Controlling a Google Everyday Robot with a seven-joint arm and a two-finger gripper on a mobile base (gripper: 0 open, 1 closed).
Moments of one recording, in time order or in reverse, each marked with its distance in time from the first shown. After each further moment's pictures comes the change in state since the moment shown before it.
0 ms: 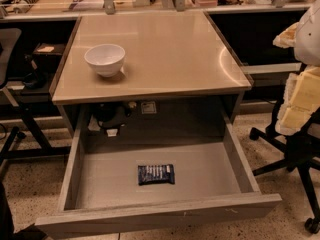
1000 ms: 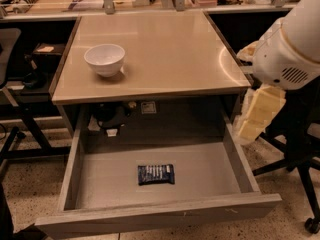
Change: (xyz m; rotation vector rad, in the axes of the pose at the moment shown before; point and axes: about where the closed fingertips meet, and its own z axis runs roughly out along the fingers) arm -0.050 0.017 0.042 -0.021 -0.129 -0.033
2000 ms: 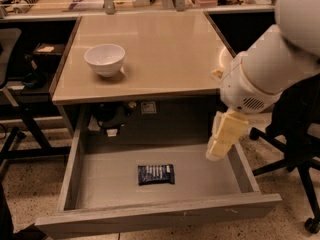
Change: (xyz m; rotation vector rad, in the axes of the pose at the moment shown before) arm -0.025 0.018 0.064 -0.032 -0.061 -0.066
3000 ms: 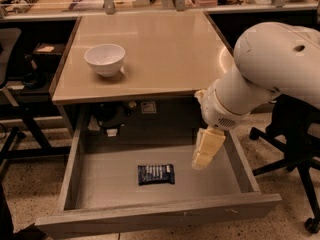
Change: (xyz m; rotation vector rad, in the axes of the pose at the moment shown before) arm 0.008 0.000 0.078 -0.040 0.013 -0.009
